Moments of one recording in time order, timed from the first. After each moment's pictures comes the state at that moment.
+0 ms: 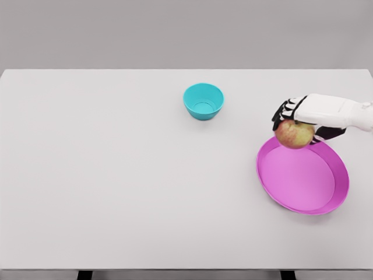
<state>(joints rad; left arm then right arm) 0.07 0.00 -0.24 -0.21 0.21 -0.02 -0.14 -0.56 -0.95 0.51 -1.53 0.24 -0.61 0.61</state>
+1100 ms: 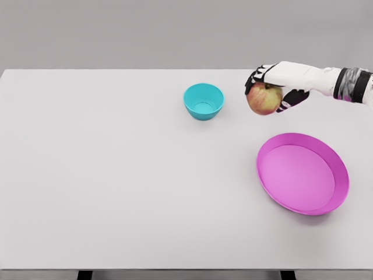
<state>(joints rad) 0.07 0.00 -0.24 -0.21 0.21 -0.02 -0.14 -0.82 -0.66 0.61 -1.18 0.29 -0.61 0.61</state>
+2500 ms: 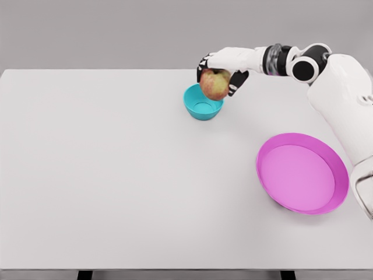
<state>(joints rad) 0.07 0.00 -0.24 -0.21 0.21 -0.02 -0.14 -1.08 -0.27 0.69 -0.77 0.53 -0.61 0.61</state>
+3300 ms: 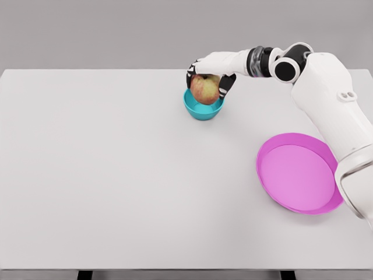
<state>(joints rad) 0.07 0.00 -0.24 -0.21 0.21 -0.02 -0.14 -1.10 -0.20 0.72 -0.71 0.60 -0.61 0.61</state>
